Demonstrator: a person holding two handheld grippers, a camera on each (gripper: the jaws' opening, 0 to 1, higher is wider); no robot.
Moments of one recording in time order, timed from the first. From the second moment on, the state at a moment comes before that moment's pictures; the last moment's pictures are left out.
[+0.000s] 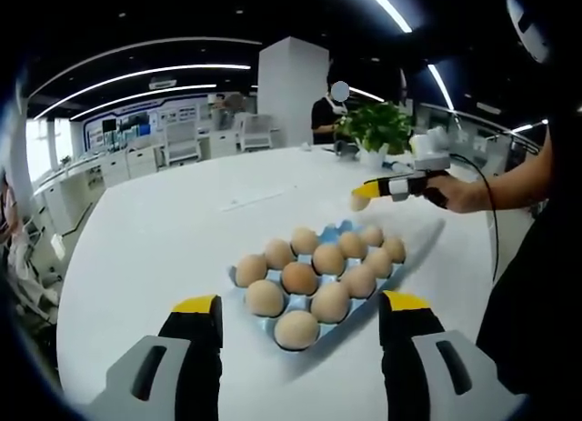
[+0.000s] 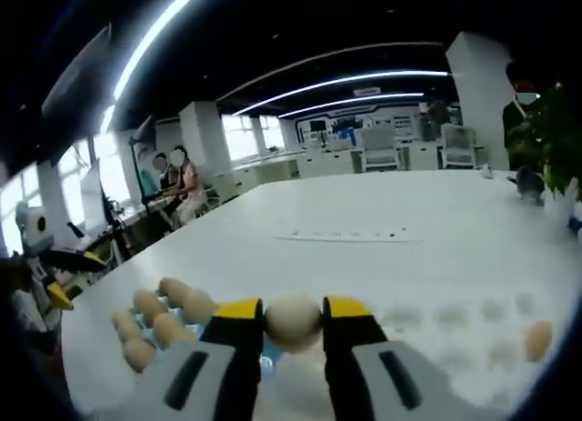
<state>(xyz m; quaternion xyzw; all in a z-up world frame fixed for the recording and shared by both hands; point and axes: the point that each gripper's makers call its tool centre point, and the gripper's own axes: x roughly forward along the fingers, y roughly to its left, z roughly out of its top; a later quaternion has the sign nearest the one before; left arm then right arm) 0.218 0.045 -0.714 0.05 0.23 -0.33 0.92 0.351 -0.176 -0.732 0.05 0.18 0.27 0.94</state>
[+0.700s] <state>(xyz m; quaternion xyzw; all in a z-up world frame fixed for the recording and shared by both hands) 0.217 0.047 -0.716 0.05 0.23 -0.32 0.92 0.346 -0.109 -0.742 0.05 0.19 0.33 0.92</state>
